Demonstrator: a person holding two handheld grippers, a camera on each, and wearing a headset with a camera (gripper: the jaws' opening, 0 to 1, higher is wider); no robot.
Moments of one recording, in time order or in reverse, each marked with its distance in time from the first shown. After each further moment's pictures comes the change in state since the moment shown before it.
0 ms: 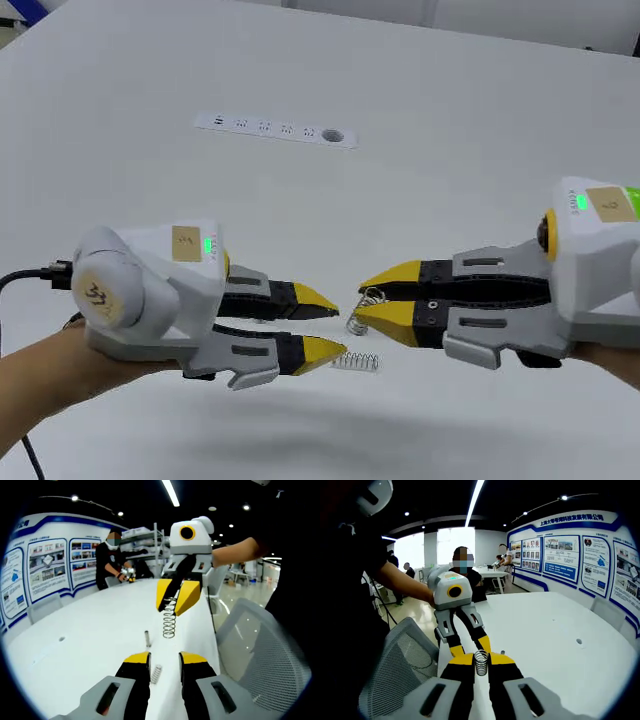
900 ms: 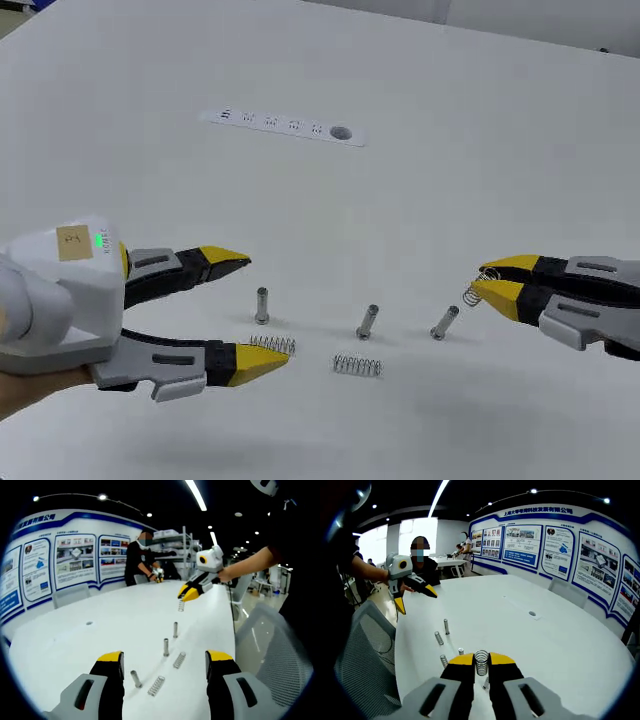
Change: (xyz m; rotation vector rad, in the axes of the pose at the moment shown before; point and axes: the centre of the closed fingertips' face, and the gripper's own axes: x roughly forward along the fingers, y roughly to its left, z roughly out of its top) left arm -0.047 0.041 -0.019 -0.107 -0.028 0.224; right arm -0.056 -0.104 -0.076 0.077 0.099 -0.341
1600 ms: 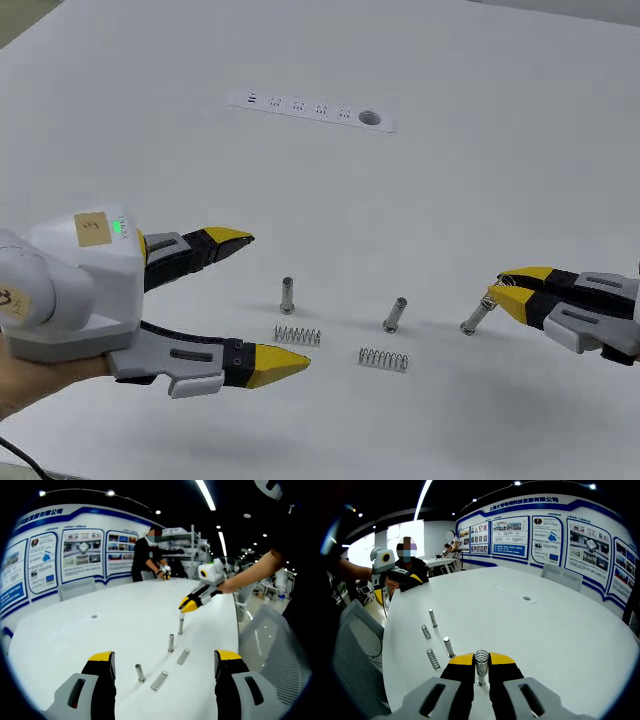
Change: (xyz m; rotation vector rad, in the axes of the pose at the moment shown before) left arm -0.006 0.009 -0.007 -0.049 0.021 0.047; right arm 0.026 -0.014 -0.040 0.105 0.019 -0.040
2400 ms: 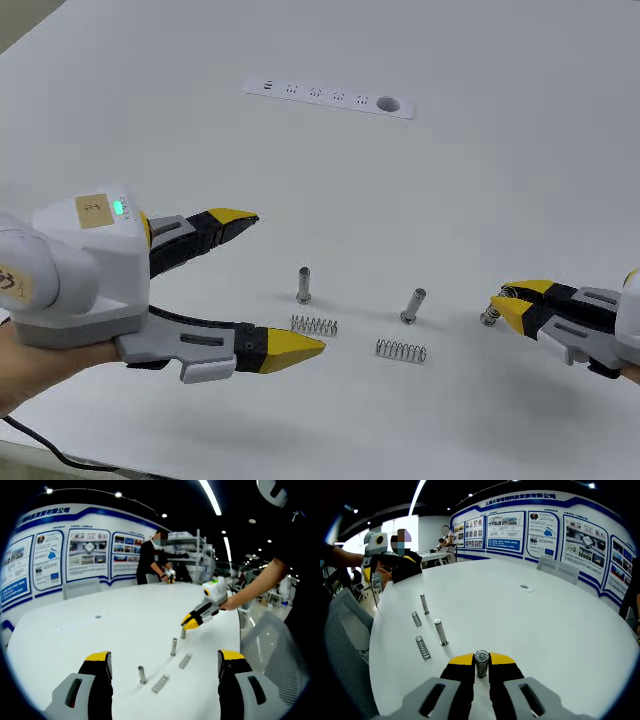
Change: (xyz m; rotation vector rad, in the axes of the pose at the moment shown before) left arm -0.002 0.005 0.006 -0.044 -0.037 0.030; right arm 0.024 -0.001 -0.041 0.001 0.046 -0.061
